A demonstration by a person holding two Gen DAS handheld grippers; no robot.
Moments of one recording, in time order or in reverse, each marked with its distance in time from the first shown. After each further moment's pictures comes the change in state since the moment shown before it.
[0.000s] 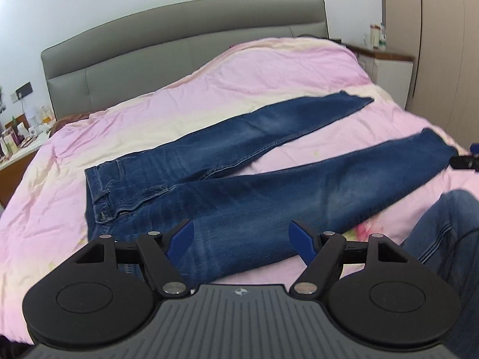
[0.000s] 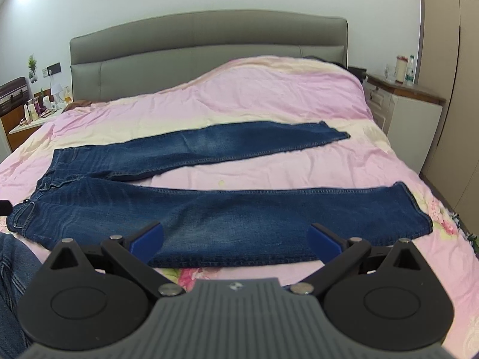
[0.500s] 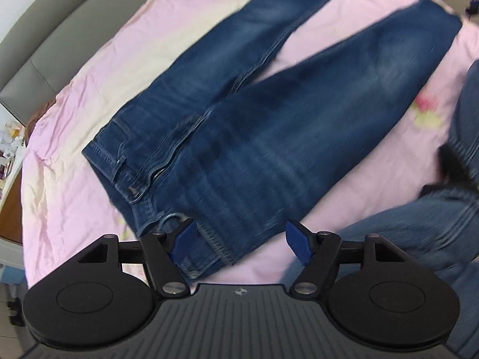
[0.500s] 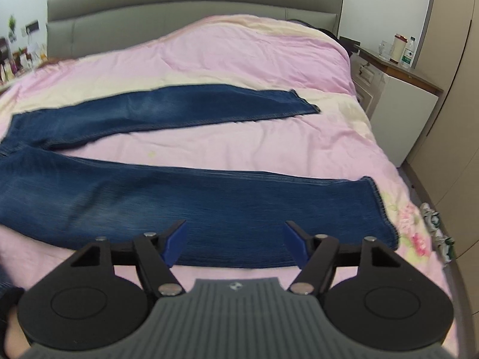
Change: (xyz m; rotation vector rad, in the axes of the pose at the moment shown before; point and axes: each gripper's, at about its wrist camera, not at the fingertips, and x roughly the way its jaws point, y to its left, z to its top) left arm 0.097 0.105 -0.008 0.365 0.415 -0.041; right arm 0.087 -0.122 0.040 -0.101 0.179 -0.088
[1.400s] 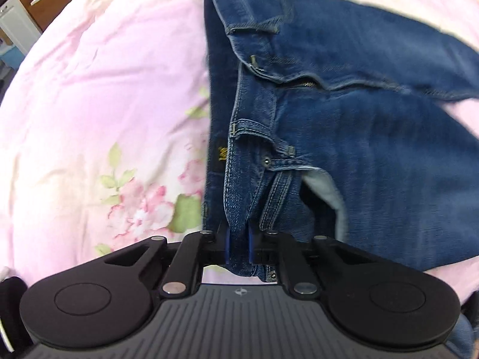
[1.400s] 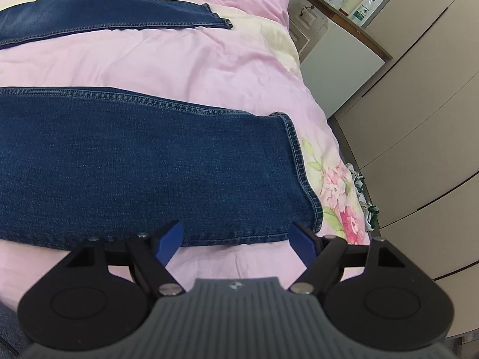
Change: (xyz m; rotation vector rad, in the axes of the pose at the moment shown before) left arm 0.083 0.145 -0.075 -0.795 0.255 -0.020; right arm 0.137 -0.105 -0.027 -0.066 0.257 -0.347
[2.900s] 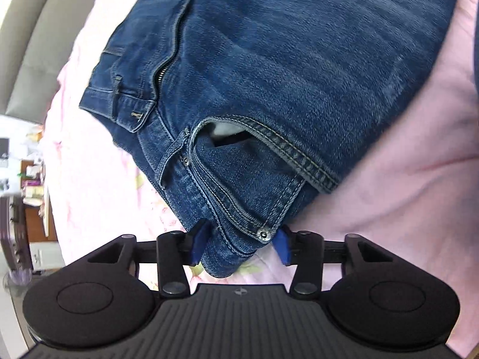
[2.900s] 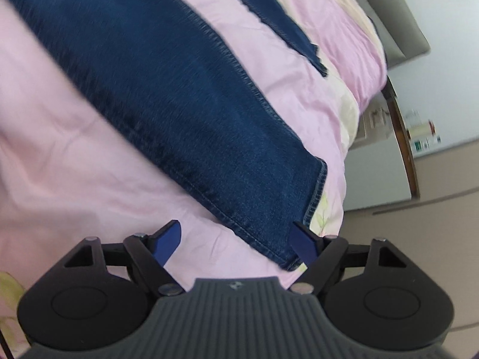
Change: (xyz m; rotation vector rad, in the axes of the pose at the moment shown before) left arm 0.041 -0.105 -0.087 0.960 -0.112 0.409; right arm 0.004 0.018 -0.060 -0.711 -0.164 -0.009
